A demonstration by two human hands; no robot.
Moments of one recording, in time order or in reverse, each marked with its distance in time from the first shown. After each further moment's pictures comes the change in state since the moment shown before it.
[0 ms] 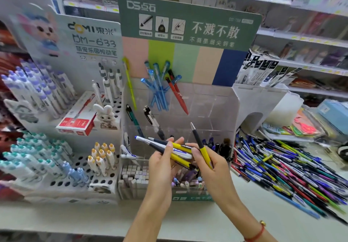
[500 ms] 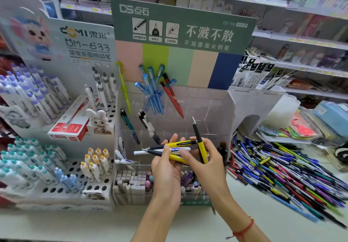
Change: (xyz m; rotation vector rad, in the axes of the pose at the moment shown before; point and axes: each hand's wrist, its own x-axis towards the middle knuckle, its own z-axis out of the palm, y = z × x) left_hand 0.009 -0.006 0.029 -0.438 0.089 0.020; right_hand 0.016 -0.005 0.000 0.153 0.117 0.049
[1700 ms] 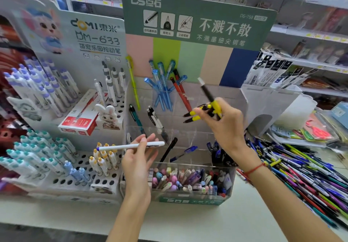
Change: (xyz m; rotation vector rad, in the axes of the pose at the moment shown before) left_hand 0.017 0.047 -0.043 0.239 0.148 0.232; right_hand 0.097 -0.020 -0.013 -0.548 0.035 -0.655
